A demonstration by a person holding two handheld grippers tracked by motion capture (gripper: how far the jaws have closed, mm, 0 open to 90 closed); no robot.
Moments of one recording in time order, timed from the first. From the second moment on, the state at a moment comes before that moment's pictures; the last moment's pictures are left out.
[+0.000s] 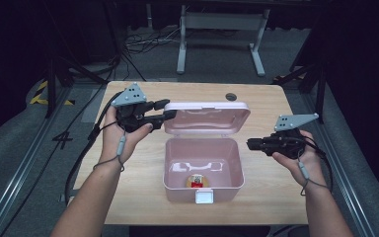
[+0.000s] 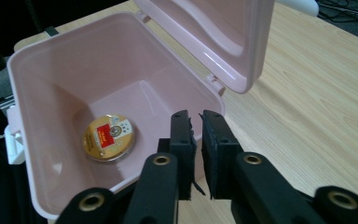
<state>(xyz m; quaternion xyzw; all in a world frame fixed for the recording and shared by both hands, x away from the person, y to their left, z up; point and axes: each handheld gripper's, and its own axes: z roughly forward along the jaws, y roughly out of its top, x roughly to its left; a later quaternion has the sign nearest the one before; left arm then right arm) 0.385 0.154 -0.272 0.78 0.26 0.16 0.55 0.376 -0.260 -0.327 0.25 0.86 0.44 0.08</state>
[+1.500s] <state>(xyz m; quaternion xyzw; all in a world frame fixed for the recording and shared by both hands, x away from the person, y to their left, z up) 0.337 0.166 -0.298 0.82 0.23 0.12 0.52 0.361 -0.248 -0.317 0.20 0.83 0.52 0.05</state>
